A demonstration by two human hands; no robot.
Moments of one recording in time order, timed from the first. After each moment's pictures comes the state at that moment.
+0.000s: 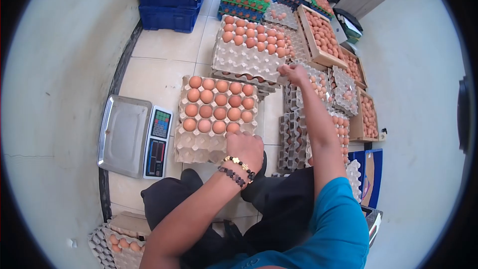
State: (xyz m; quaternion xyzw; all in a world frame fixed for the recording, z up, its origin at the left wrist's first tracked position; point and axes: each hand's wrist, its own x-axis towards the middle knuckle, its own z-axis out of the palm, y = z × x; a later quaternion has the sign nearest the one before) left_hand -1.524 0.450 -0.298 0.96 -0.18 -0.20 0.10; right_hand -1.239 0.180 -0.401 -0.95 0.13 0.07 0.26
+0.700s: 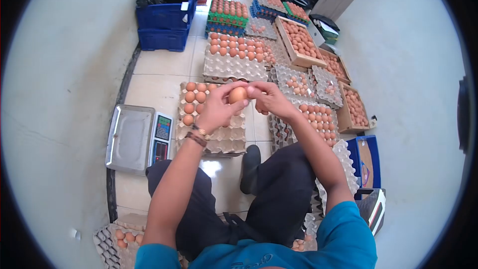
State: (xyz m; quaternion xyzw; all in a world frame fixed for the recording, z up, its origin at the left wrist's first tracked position) left_hand -1.514 0.504 -0.268 0.57 -0.21 -0.10 0.79; right_hand -1.493 0.309 -0.209 -0.79 -0.12 0.22 0.56
